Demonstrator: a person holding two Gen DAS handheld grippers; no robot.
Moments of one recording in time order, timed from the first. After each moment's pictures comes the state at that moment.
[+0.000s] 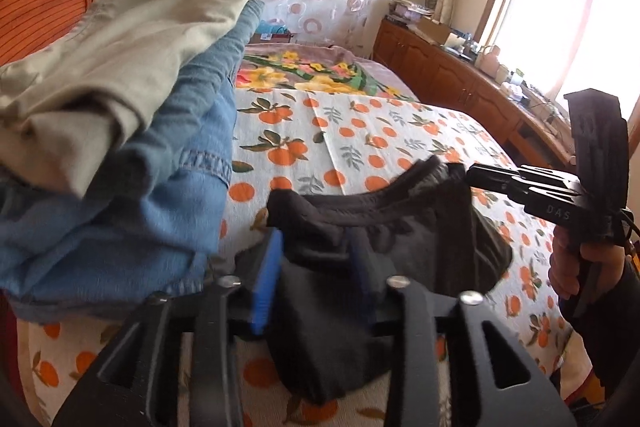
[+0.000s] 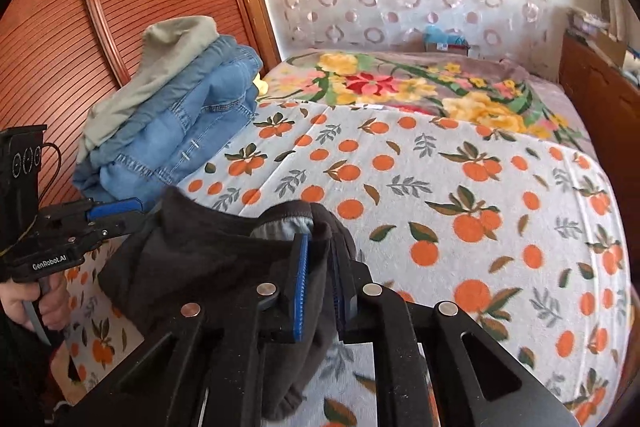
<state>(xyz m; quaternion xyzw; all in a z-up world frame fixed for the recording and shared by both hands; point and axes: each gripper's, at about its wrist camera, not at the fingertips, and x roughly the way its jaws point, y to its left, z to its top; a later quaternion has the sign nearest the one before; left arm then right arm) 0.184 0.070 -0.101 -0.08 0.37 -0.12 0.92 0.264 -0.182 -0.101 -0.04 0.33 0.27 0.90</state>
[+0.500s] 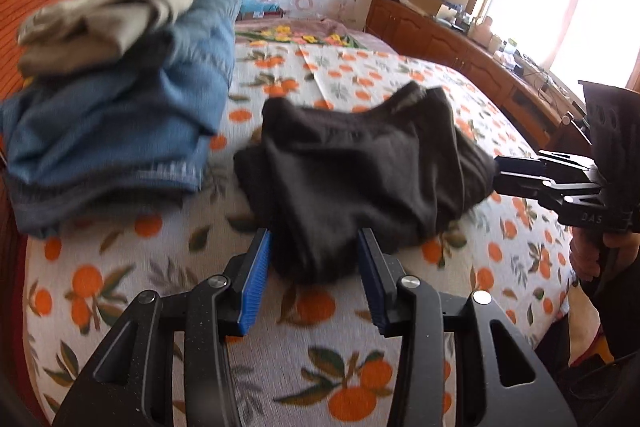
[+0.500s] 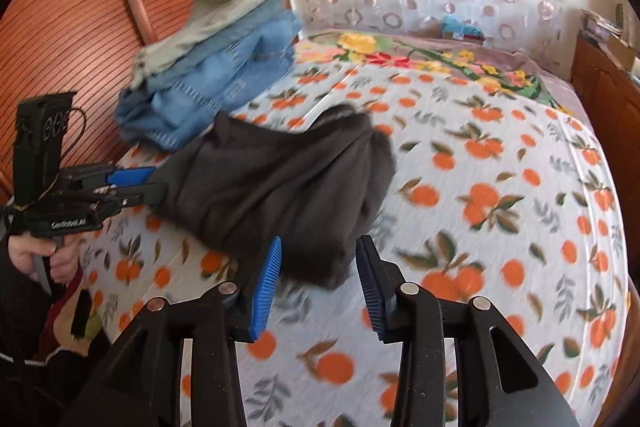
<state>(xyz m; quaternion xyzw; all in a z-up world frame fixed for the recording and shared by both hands) 0.133 0.067 -0.125 -0.06 0.41 -0.13 0.90 0.191 -0.193 -0.121 -0.07 0.36 0.30 0.88</state>
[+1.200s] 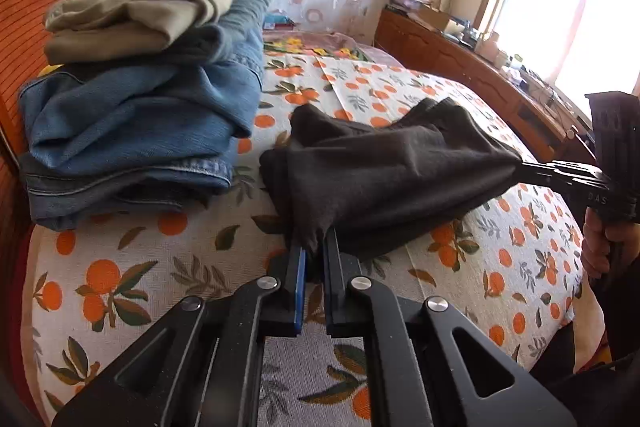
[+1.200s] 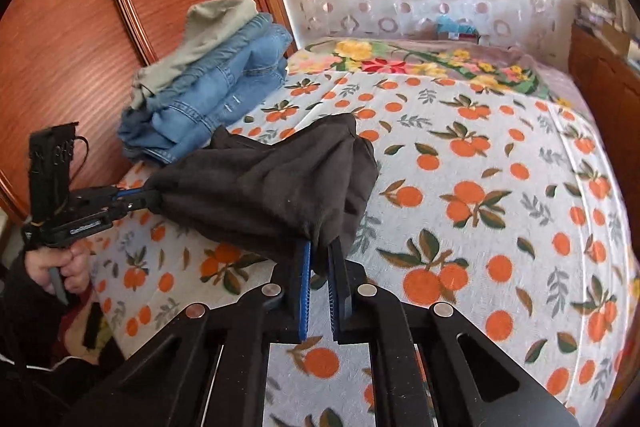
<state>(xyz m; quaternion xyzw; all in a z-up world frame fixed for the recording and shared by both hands) 0.122 0.082 -0.123 -0.06 0.39 -0.11 0.91 0.189 -0.223 -0.114 -0.02 0.35 0.31 0.88</state>
